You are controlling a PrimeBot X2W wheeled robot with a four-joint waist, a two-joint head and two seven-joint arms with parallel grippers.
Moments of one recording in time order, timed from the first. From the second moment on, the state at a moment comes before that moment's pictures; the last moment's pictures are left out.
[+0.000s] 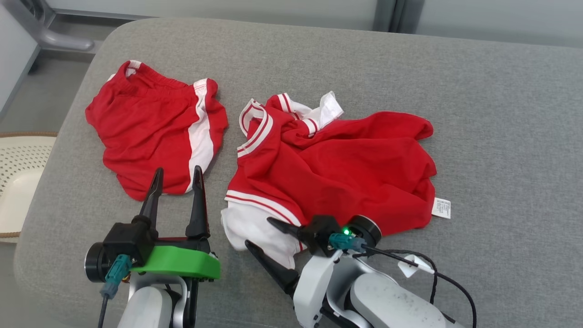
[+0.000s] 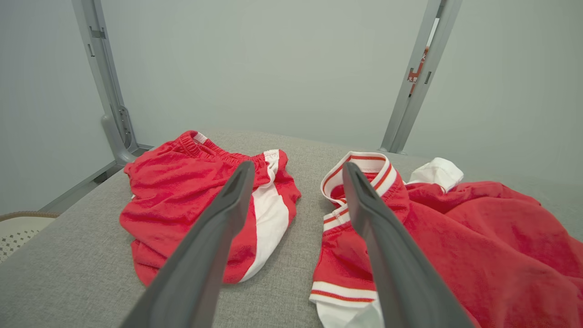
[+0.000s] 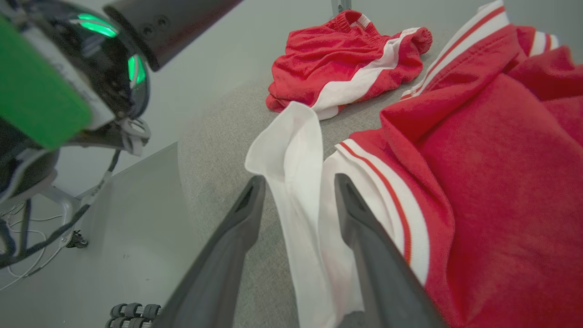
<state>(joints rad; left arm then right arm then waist) -0.17 0.05 -0.19 0.17 -0.29 0.02 -0.26 -0.45 -0.05 0.85 0.41 0.41 0.13 -0.03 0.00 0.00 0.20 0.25</state>
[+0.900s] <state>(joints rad) -0.17 0.05 -0.26 0.17 -0.30 0.02 -0.26 -0.38 -0.17 0.15 0.48 0.18 0.13 0.08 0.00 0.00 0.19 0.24</state>
